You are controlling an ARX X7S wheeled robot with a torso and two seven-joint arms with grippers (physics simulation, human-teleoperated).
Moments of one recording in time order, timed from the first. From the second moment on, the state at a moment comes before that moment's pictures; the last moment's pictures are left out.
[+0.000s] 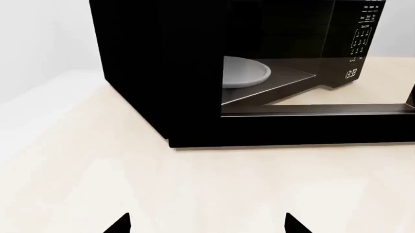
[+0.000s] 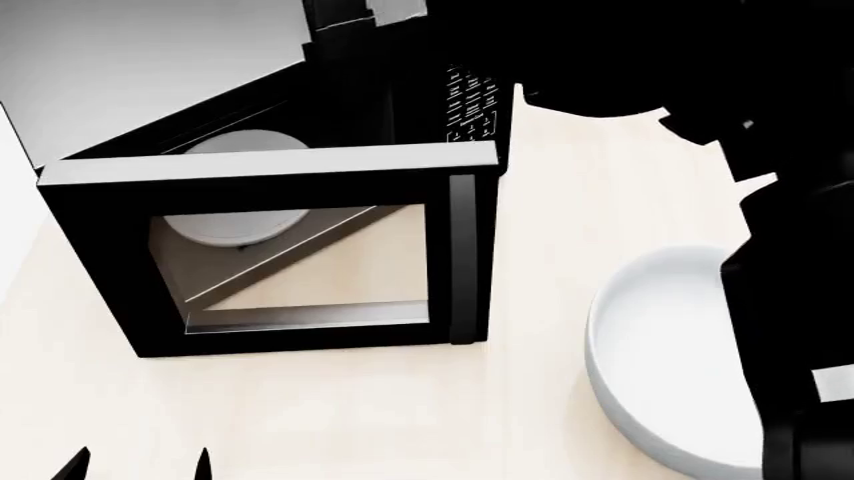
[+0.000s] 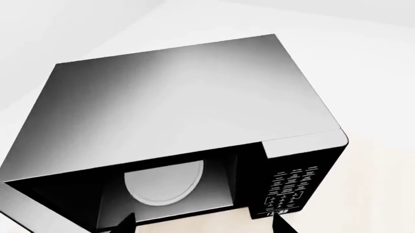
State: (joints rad) left arm -0.07 -0.32 0.41 -0.03 -0.34 0.12 -0.39; right arm 1.73 0.28 -0.72 0.56 1.19 1.18 0.15
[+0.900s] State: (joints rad) left arm -0.07 -0.33 0.42 -0.04 -0.34 0.13 -0.39; right arm 1.64 0.29 -0.74 0.56 1.20 1.15 0.13
